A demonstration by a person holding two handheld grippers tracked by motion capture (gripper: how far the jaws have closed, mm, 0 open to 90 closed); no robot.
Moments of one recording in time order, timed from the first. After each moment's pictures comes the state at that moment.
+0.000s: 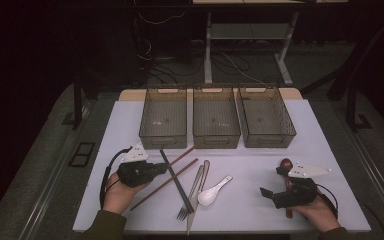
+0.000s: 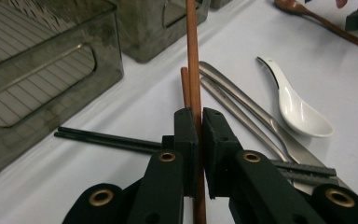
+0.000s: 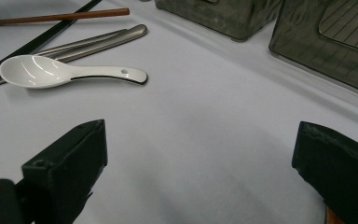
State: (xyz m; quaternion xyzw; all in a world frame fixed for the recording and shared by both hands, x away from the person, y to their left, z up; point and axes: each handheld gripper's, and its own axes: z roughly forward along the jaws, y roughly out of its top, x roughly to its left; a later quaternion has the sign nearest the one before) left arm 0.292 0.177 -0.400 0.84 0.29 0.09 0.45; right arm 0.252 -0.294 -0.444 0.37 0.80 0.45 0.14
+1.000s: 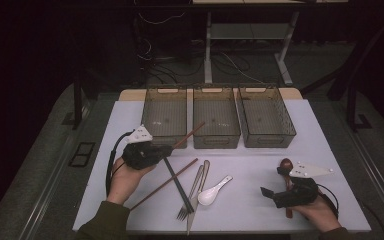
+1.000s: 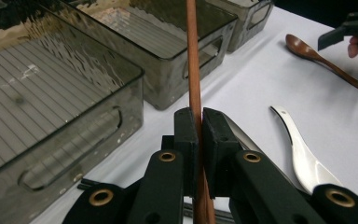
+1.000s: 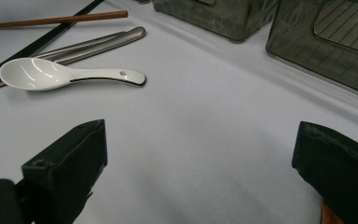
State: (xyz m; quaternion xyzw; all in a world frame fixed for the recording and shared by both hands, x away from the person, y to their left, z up) left arm 0.323 0.161 -0.373 0.82 0.31 0.11 0.47; right arm 0.252 -0.296 -0.443 0.37 0.80 0.45 0.14
